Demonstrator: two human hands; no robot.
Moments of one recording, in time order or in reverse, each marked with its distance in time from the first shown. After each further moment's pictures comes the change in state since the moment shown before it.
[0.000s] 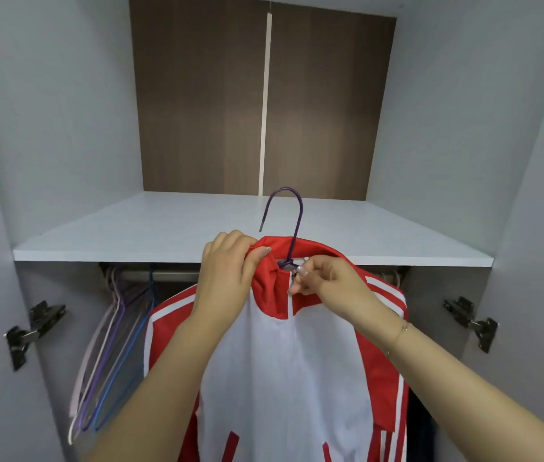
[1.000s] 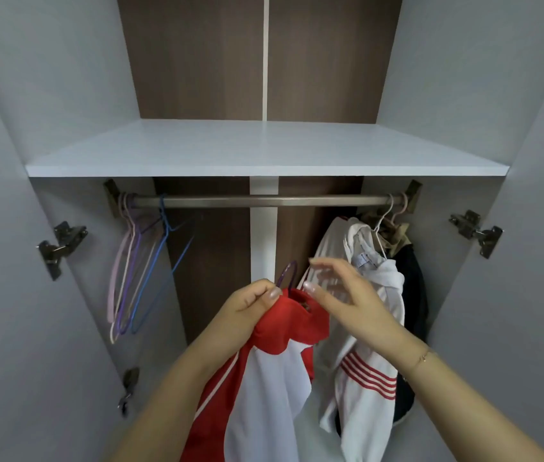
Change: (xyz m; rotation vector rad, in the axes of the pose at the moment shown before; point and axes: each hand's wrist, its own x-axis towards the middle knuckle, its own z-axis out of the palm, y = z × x) left_hand -0.159 -0.006 -0.016 -0.780 -0.658 -0.538; right_hand -0.118 0.079 0.045 -0.162 0.005 -0.043
